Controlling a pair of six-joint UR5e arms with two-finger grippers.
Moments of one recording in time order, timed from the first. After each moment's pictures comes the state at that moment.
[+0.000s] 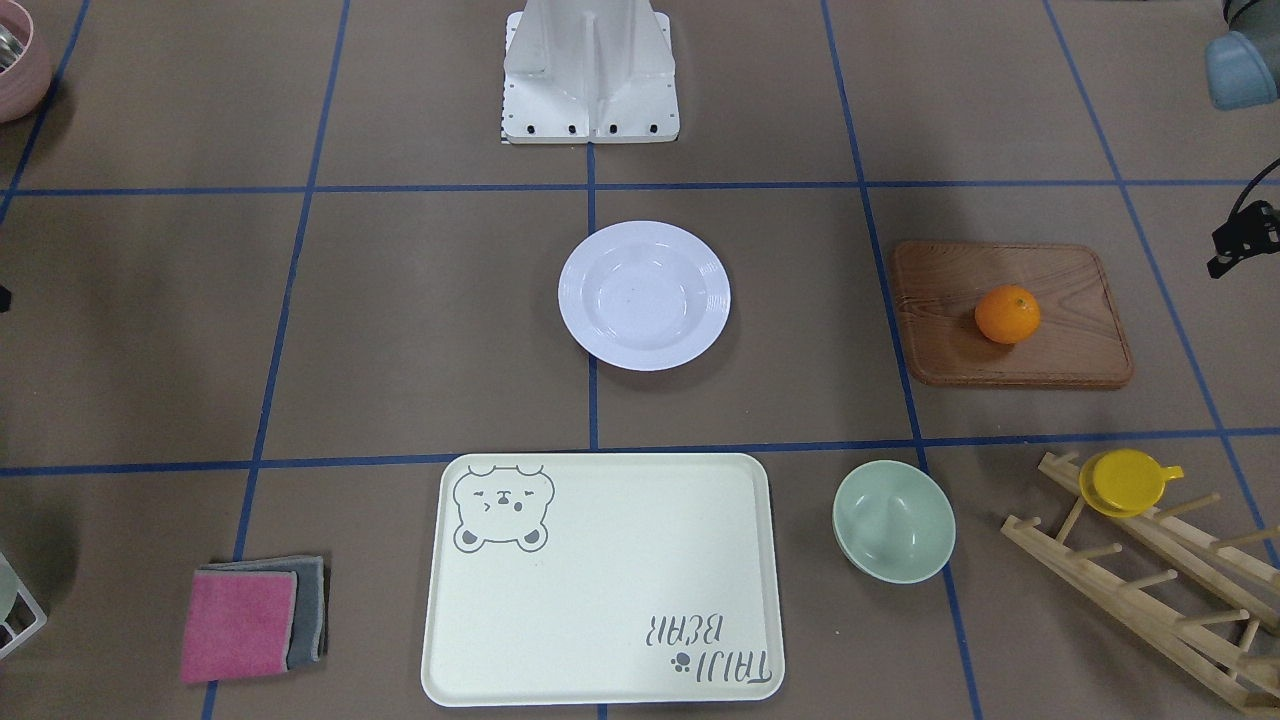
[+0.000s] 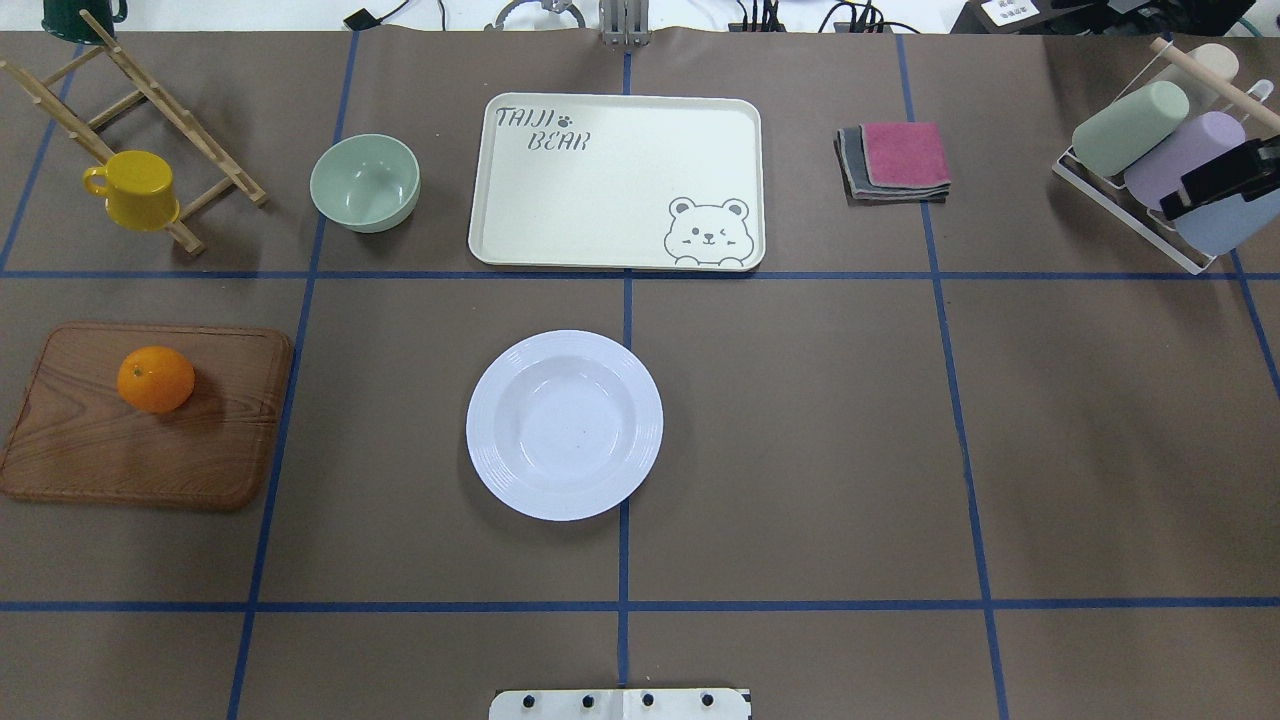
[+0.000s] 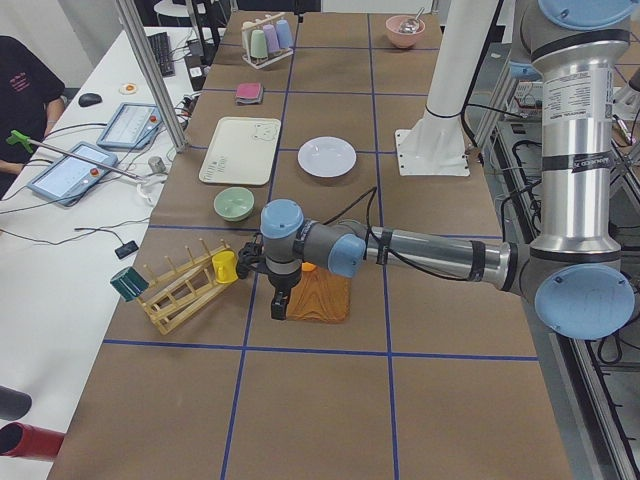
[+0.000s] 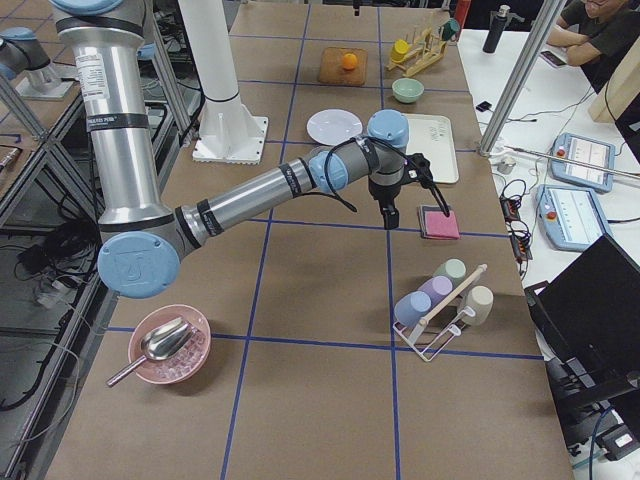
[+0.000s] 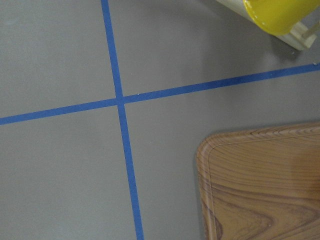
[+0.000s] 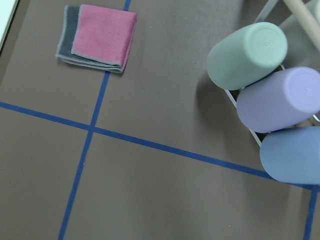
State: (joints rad) left arm -1.34 -1.49 -1.77 -1.76 -2.27 -0.24; right arm 1.25 -1.44 1.90 -1.45 2.38 0.36
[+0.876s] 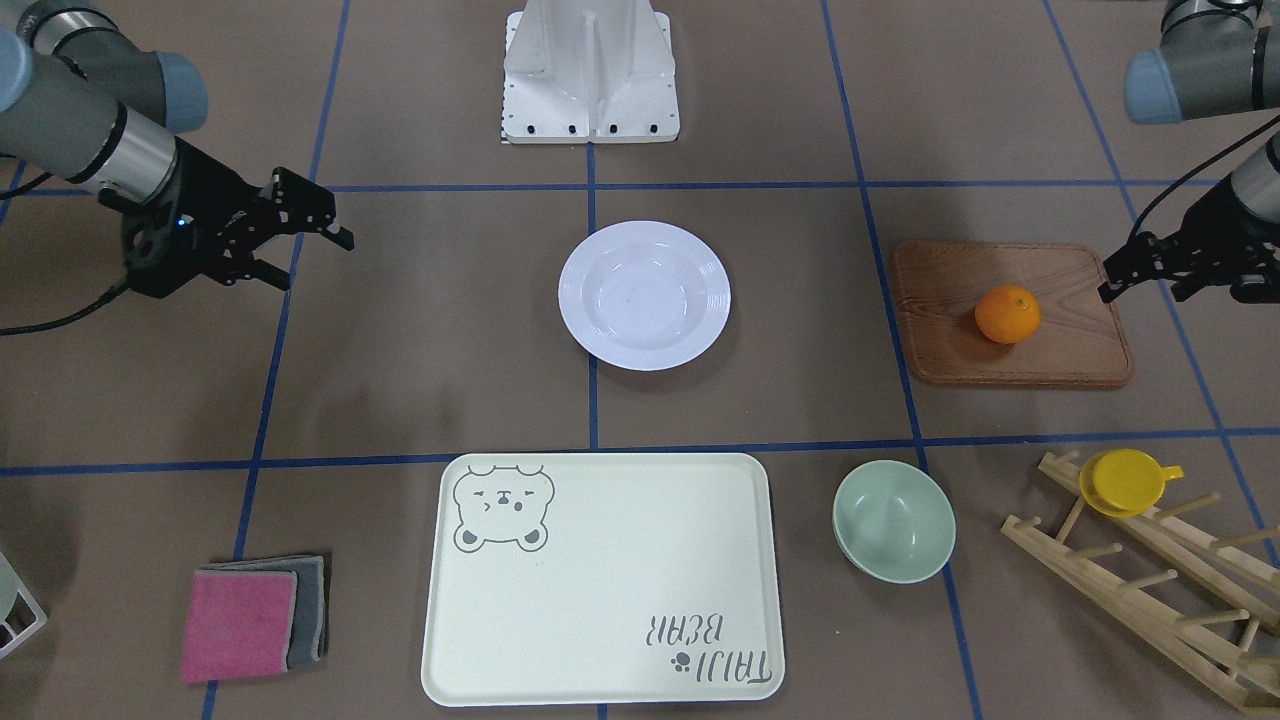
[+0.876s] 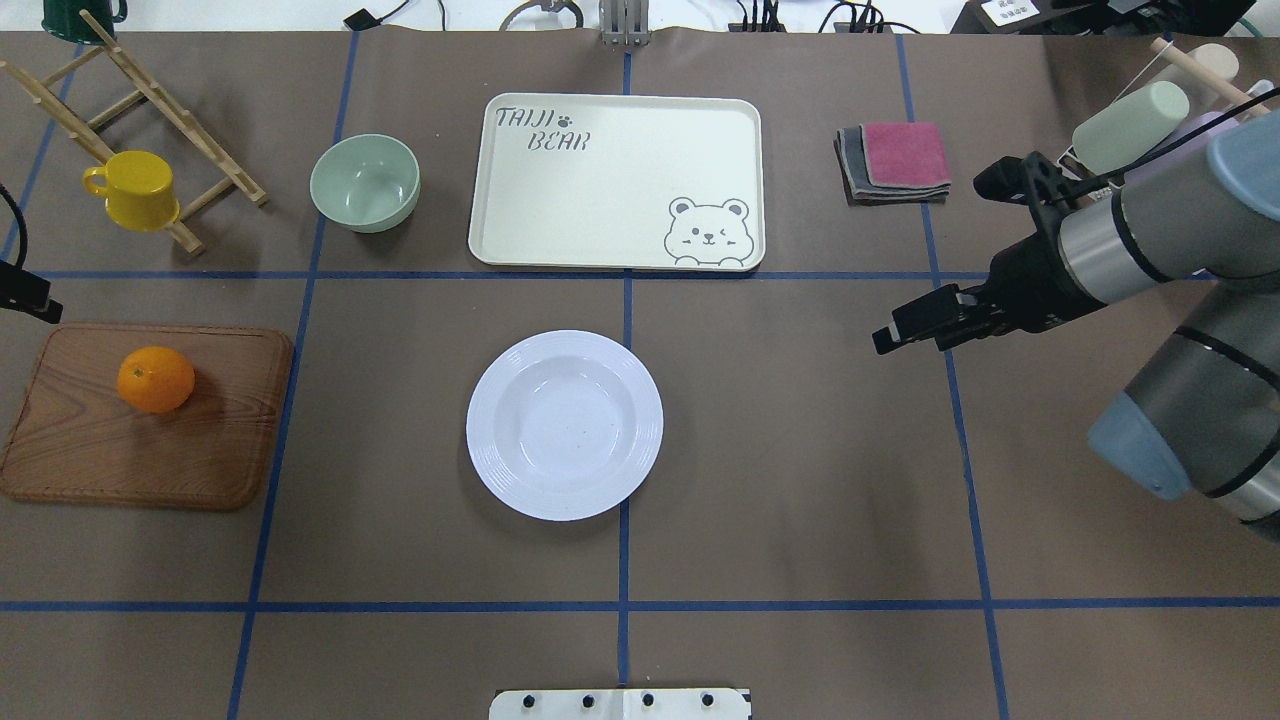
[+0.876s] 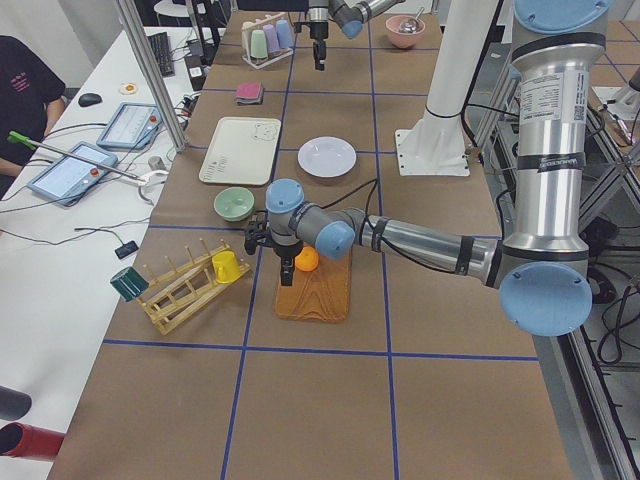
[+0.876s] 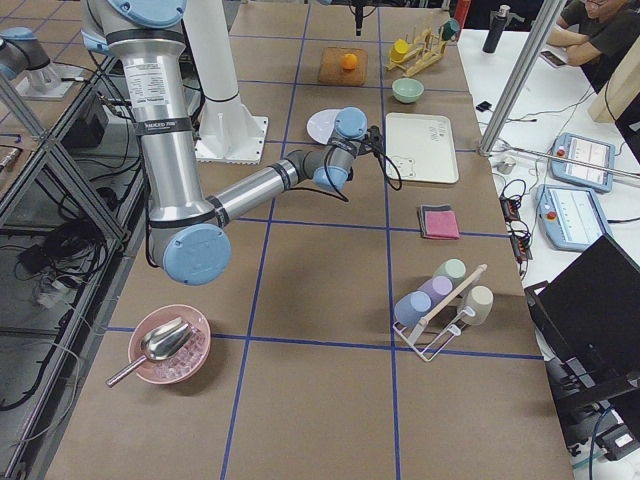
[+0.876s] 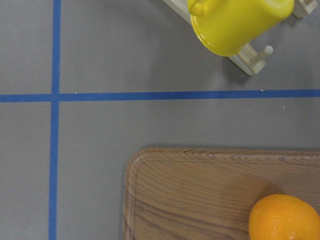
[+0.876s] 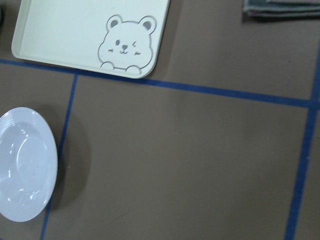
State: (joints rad) left arm -1.14 -1.54 -1.78 -1.88 -2.28 -0.65; right arm 0.84 -1.38 1.83 -0.87 2.40 1.04
